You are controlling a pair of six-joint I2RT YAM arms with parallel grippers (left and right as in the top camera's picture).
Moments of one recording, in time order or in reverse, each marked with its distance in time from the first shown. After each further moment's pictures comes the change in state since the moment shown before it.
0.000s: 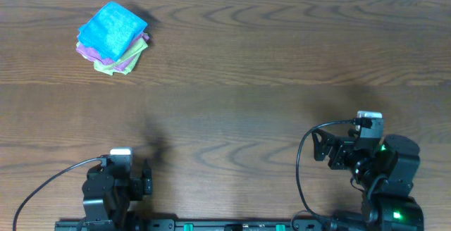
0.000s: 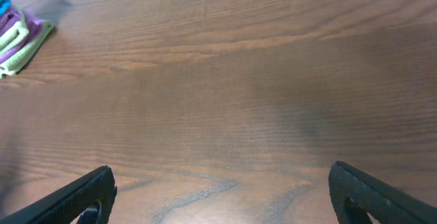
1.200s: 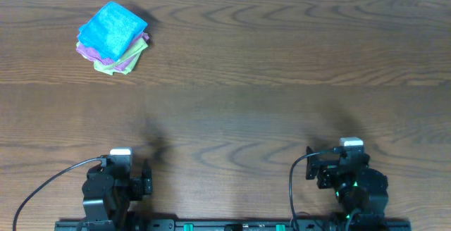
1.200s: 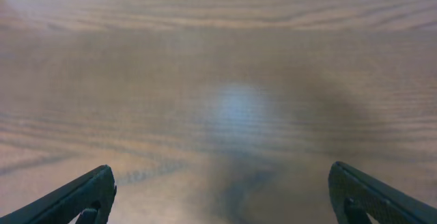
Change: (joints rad) left arm 0.000 -0.003 0.000 0.000 0.000 0.000; right arm 0.175 -0.507 -0.370 0.004 0.271 -0.100
